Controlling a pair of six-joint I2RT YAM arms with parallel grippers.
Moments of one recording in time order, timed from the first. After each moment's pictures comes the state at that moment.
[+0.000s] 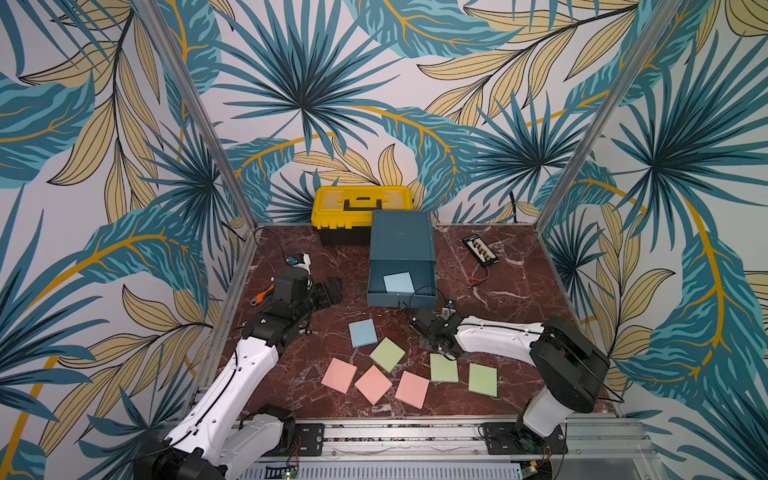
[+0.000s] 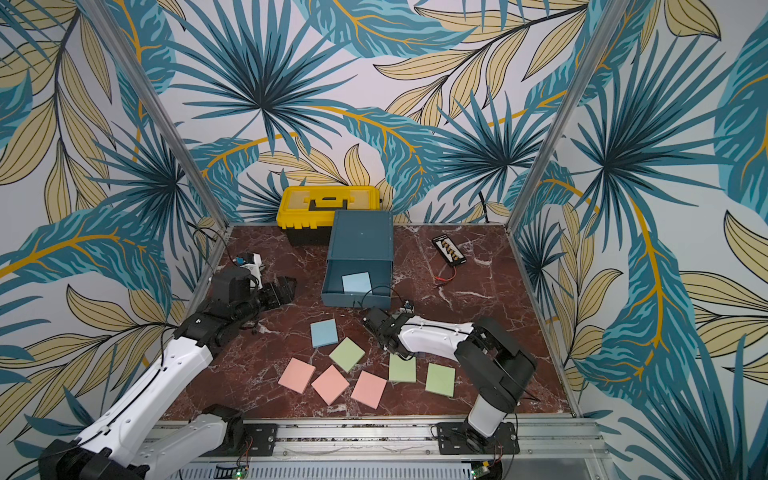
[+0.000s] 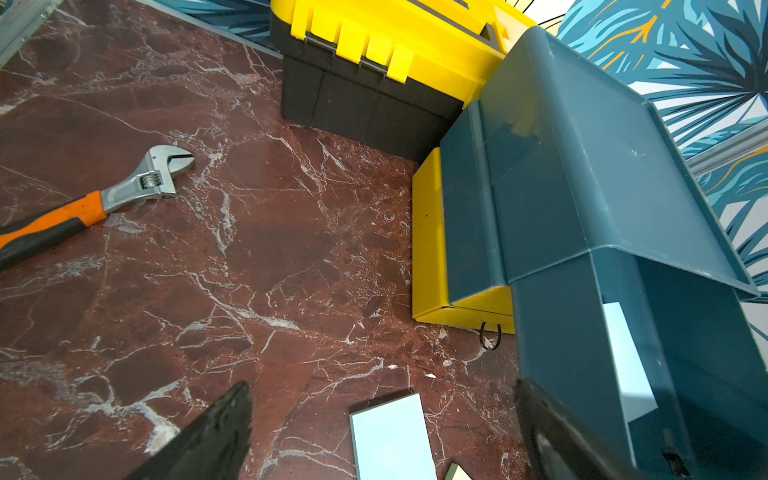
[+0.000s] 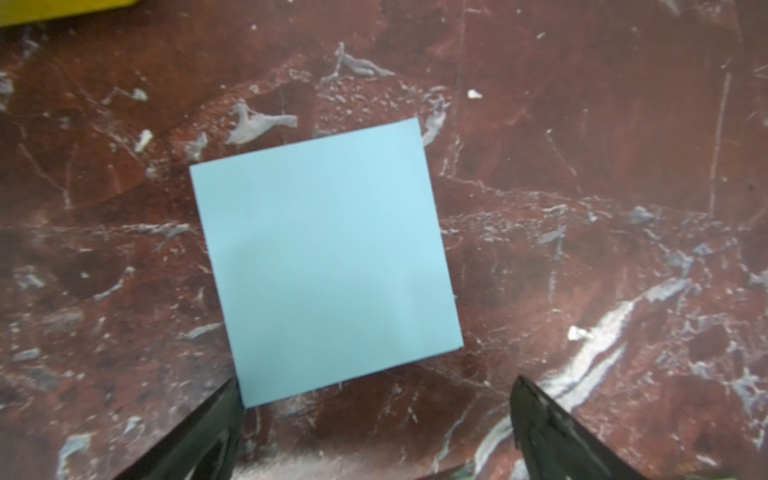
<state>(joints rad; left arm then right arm) -0.26 1.01 0.82 -0.38 0.02 -0.52 0.81 1.67 0.90 -0.63 0.49 1.04</state>
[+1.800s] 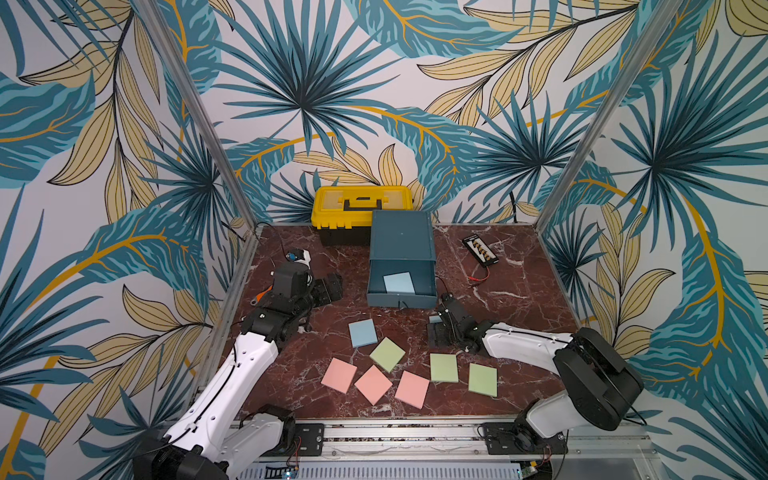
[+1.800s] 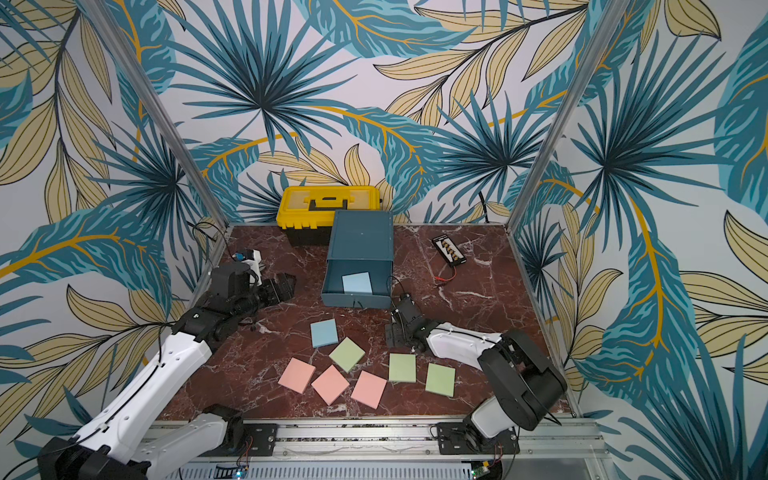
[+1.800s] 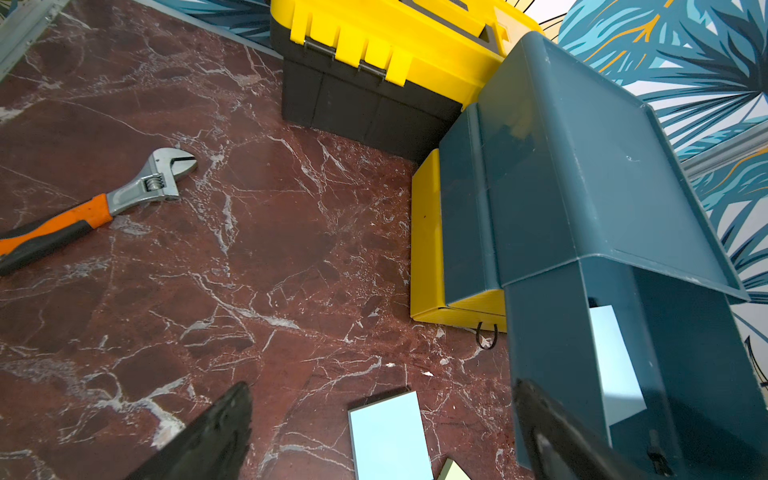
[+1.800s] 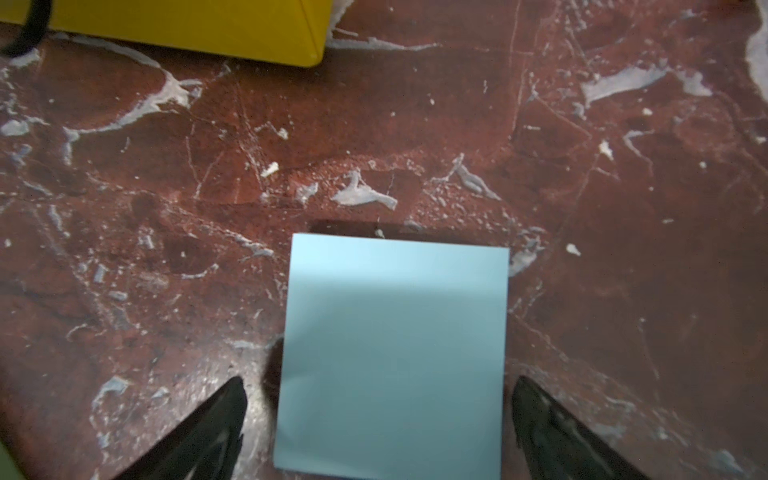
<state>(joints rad) -0.26 1.03 0.88 -0.44 0.02 -0.52 0.62 1.54 0.68 -0.18 0.24 0.43</state>
